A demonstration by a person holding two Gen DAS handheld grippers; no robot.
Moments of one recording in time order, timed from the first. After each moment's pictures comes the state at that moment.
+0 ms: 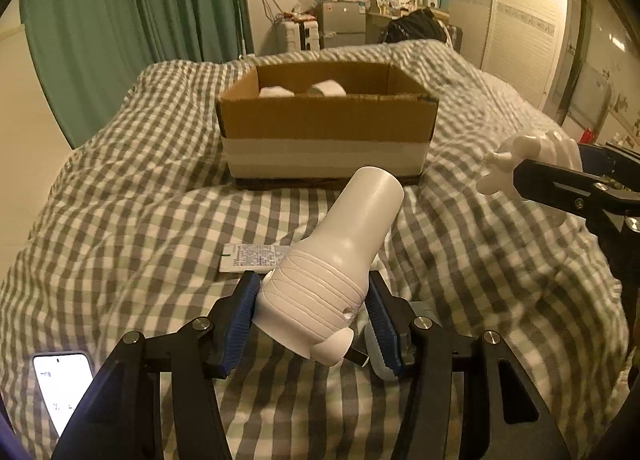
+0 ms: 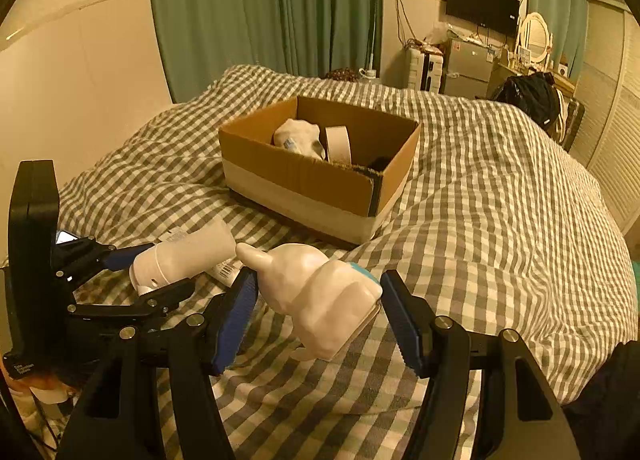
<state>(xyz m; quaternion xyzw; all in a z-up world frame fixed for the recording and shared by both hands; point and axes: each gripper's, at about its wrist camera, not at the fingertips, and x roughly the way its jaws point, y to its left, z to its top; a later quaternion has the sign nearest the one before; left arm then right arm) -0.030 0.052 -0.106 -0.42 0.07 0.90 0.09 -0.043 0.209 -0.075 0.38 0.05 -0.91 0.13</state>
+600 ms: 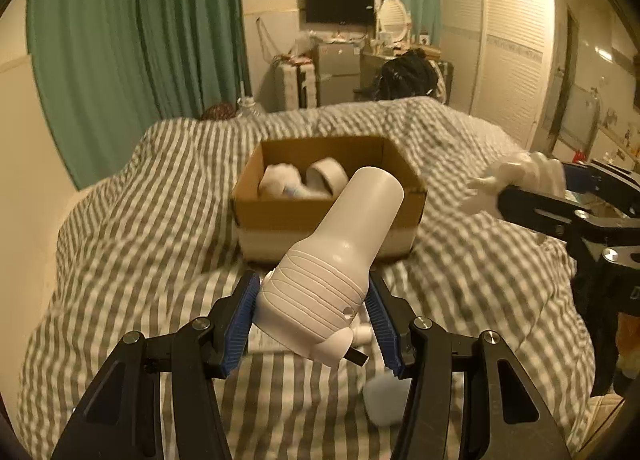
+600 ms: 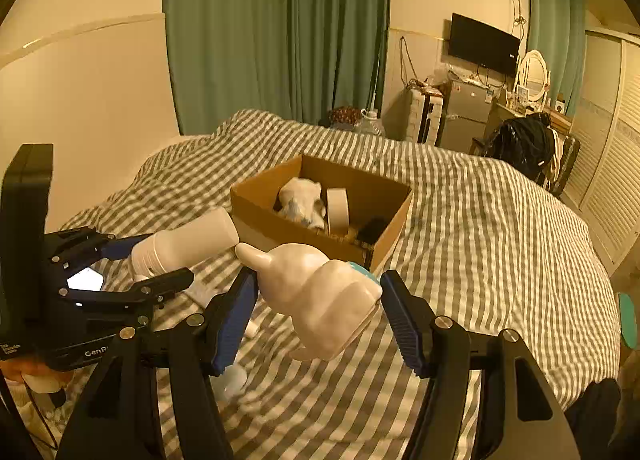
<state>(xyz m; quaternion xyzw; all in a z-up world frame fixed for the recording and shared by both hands) -0.049 0.049 -0.039 -0.35 0.07 0.93 0.11 -0.043 0.208 -0.020 0.32 0.06 -0.94 0.14</state>
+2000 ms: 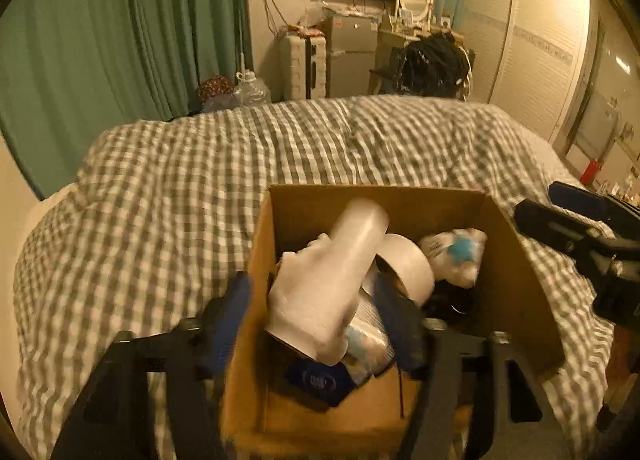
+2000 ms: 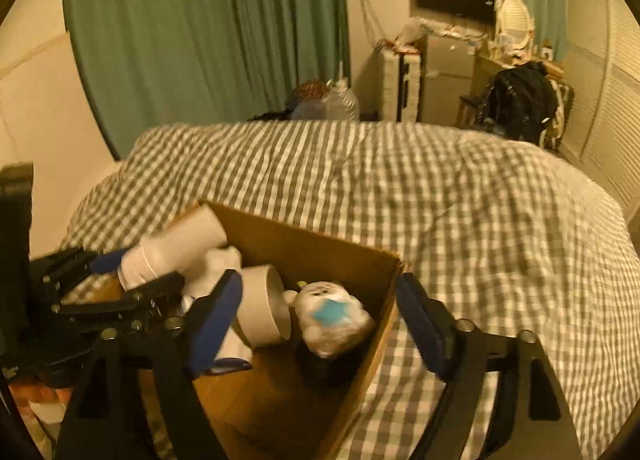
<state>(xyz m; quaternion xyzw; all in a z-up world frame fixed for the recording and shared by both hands) -0.264 0.054 -0.077 -0.41 0.05 0.91 0.10 -0.282 0.232 -0.070 0.37 -0.01 -0.92 0.09</state>
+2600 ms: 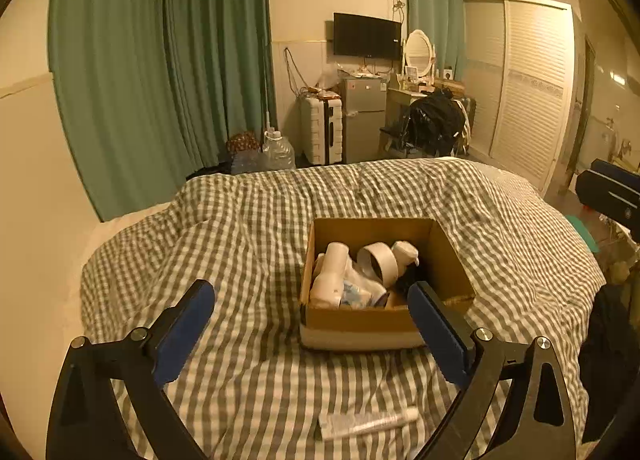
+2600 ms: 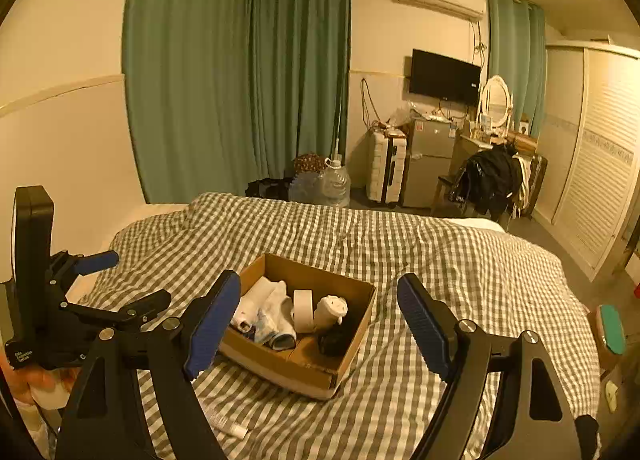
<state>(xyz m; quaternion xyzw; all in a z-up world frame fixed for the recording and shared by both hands) -0.101 0.004 0.032 -0.31 0.05 0.95 0.07 -0.099 0.198 0.079 0.25 0.04 -0.96 0.08</state>
